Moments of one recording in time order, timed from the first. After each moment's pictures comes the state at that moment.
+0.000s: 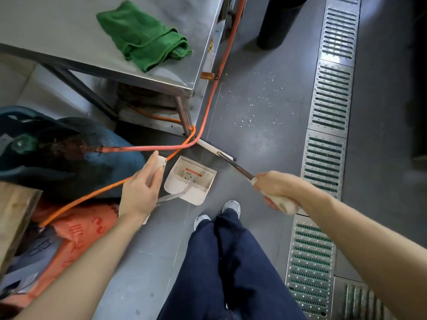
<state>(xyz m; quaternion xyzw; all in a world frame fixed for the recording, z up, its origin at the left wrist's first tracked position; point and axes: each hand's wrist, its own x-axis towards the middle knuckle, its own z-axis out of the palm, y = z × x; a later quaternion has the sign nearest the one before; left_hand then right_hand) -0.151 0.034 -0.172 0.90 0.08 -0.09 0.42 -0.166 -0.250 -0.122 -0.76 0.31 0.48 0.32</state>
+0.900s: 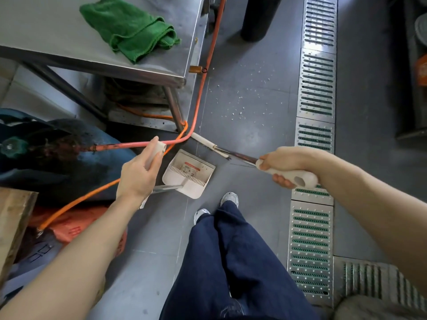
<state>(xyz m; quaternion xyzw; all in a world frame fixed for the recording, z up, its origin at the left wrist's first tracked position) -0.135 0.037 -0.164 0.90 0.01 -0.14 0.41 -0.170 -0.253 -0.073 -0.69 0.38 0.48 0.38</state>
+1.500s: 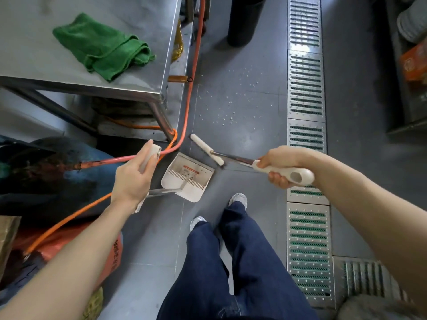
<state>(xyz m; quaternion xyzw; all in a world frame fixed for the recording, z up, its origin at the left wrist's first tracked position) -0.117 0.000 -0.154 0.90 0.00 -0.14 0.40 -0.169 -0.300 -0.077 -0.60 0.44 0.44 0.50</state>
